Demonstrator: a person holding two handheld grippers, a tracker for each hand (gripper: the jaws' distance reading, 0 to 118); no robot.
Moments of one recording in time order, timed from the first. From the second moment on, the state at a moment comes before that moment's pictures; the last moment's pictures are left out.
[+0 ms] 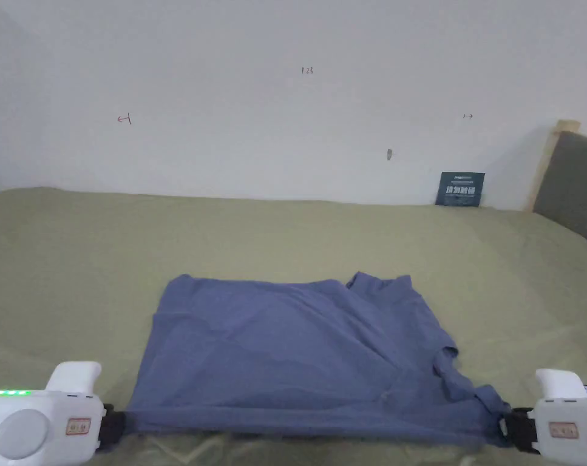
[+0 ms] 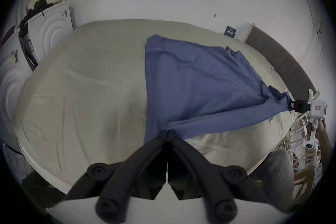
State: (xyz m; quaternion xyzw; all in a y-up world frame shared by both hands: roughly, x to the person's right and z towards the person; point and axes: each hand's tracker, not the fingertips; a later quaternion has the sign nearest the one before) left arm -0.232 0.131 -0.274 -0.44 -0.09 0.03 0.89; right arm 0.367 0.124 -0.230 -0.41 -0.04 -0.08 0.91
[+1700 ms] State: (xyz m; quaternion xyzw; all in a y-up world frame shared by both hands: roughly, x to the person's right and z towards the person) left arm -0.230 0.077 -0.255 -0.44 -0.06 0.11 0.89; right arm 0.352 0.115 -0.203 -0.39 -0.04 -0.10 0.92
